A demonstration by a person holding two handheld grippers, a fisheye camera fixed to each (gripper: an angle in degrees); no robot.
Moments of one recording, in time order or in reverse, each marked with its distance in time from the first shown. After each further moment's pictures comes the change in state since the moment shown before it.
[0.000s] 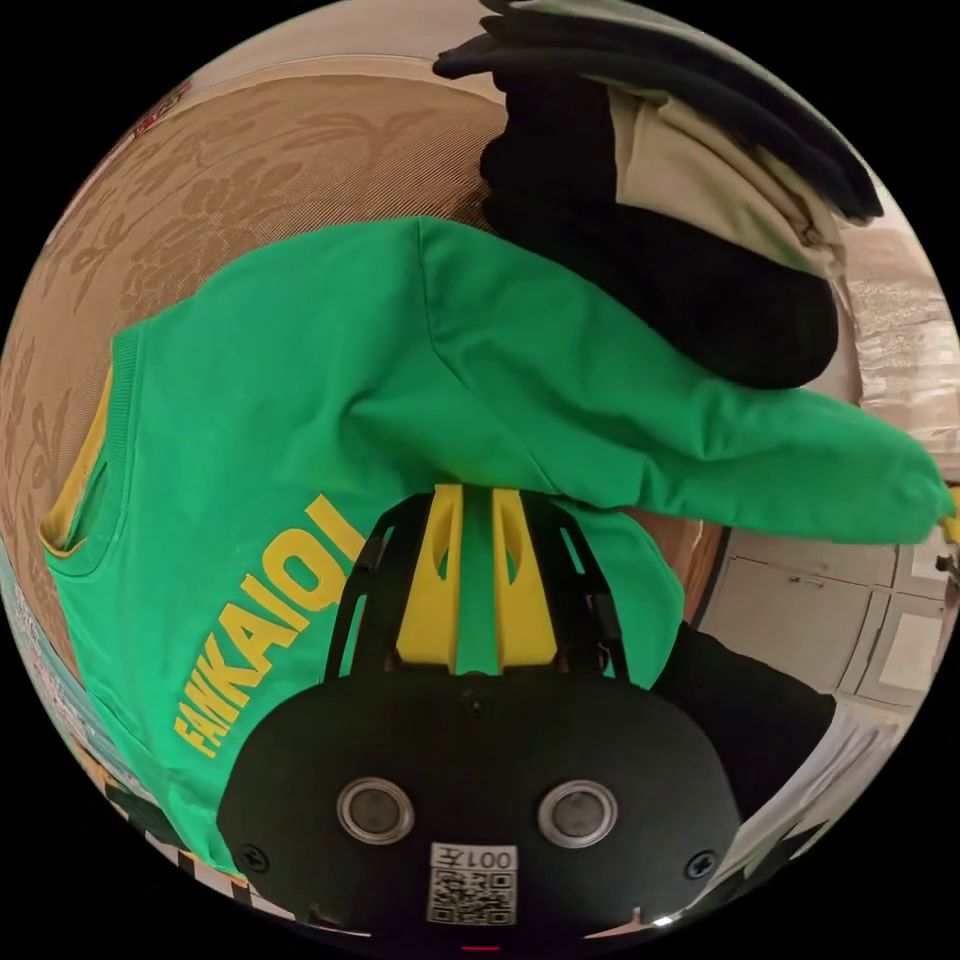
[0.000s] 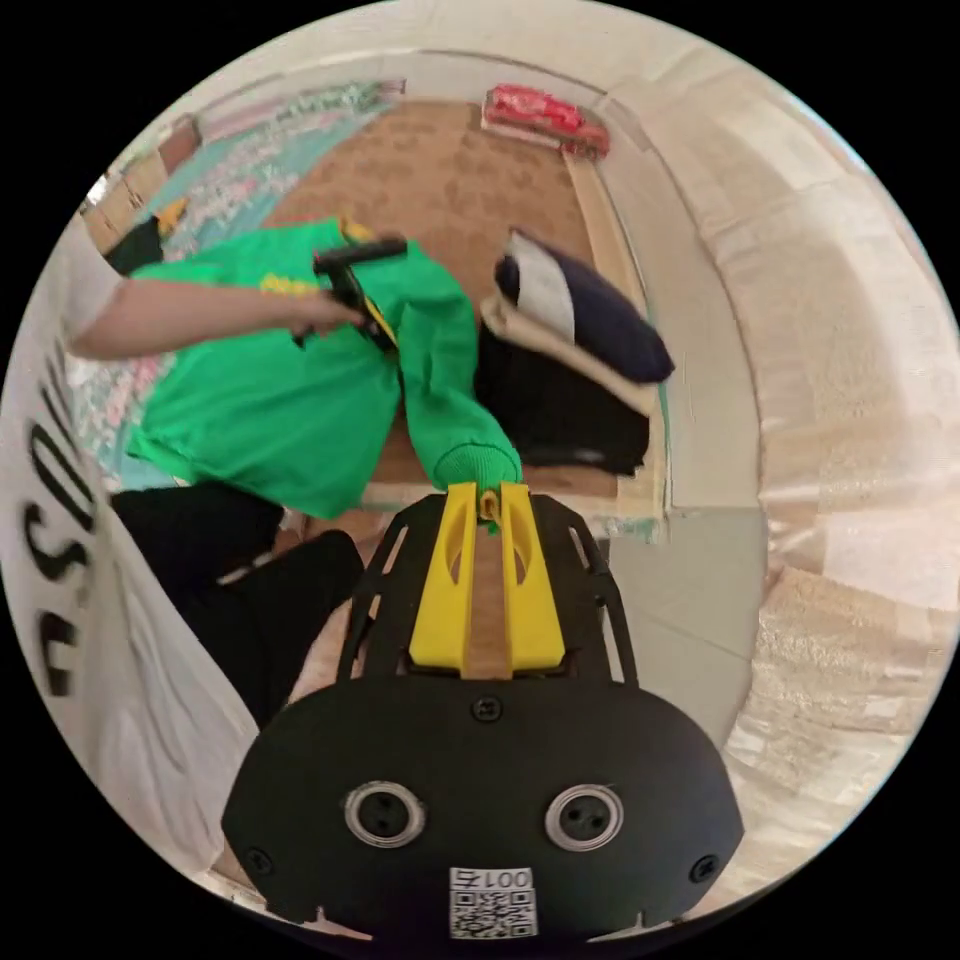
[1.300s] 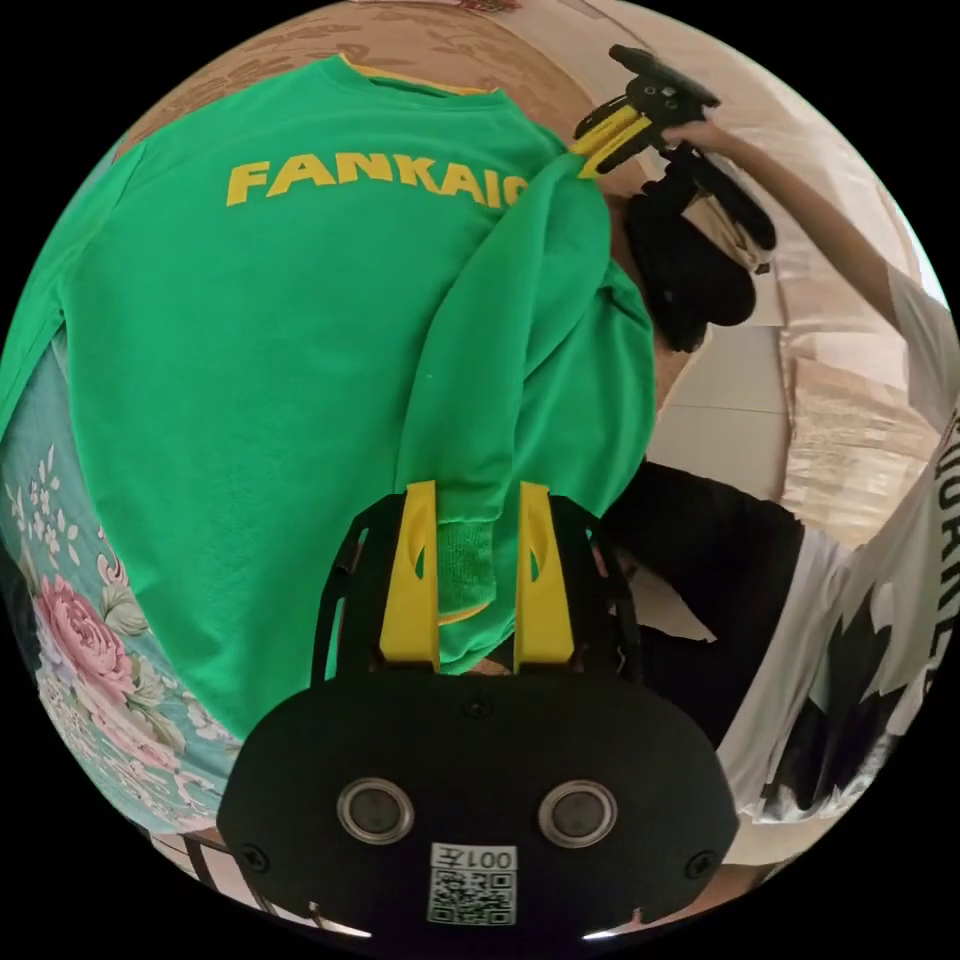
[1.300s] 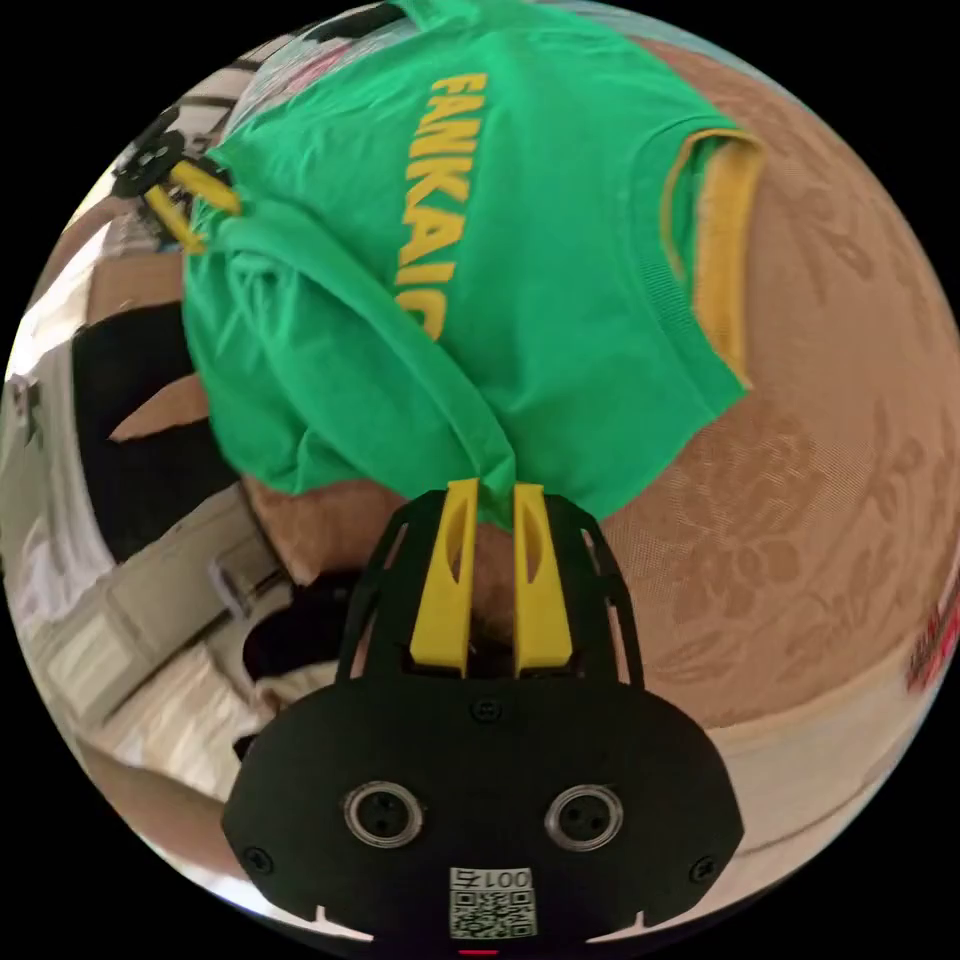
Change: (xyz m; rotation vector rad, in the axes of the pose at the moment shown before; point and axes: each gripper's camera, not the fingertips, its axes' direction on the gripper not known) left arm -0.101 0.339 -0.069 0.110 0.280 -0.490; right arm -0.036 -0.546 0.141 -0.626 -0.303 -1.355
